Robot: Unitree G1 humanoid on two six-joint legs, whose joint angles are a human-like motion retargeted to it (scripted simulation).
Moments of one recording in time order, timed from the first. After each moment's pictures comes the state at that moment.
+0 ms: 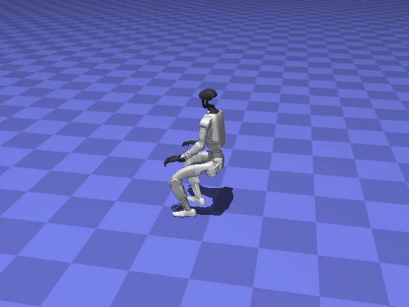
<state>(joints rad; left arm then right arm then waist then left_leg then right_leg) -0.32 0.16 -0.20 0.81 1.02 0.14 0.55 -0.29 -0.17 0.18 0.78 -0.85 0.14 -0.71 -0.18 -0.02 0.15 -1.23 0.10 0.18 1.55 -0.35 0.10 -1.17 -0.52 -0.23 1.65 -0.46 -0.16</state>
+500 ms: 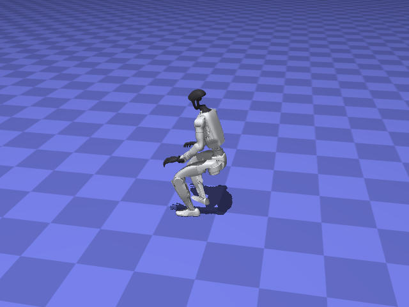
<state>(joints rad) -0.30 0.25 -0.23 0.53 0.98 0.16 0.59 -0.22 -0.28 0.19 0.53 -0.72 0.12 -0.74 -0.16 -0.02 0.24 -1.34 0.06 0.17 1.54 -0.36 0.07 -1.28 -0.52 -0.22 1.66 -0.53 -0.16</state>
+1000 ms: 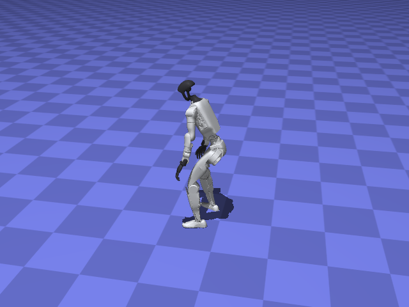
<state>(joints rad) -0.43 0.32 -0.16 1.33 0.84 -0.03 0.33 -0.41 -0.20 0.13 1.38 -0.54 -0.24 -0.28 -0.13 -0.02 0.16 -0.93 0.11 0.16 0.73 -0.16 -0.01 -0.89 -0.36 -0.33 0.89 -0.36 -0.04</state>
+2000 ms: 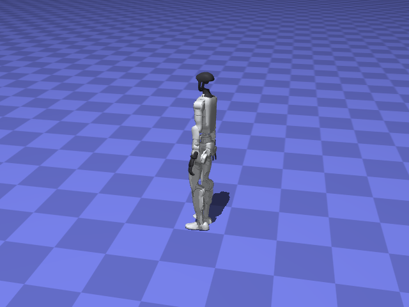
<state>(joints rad) 0.01 0.12 -0.05 1.49 0.91 0.10 0.26 -0.04 -0.14 -0.07 1.62 -0.44 -0.10 -0.02 -0.03 0.01 -0.07 -0.19 -0.07 0.16 0.14 -0.05 0.01 -0.12 -0.03 -0.38 0.02 -0.08 -0.11</state>
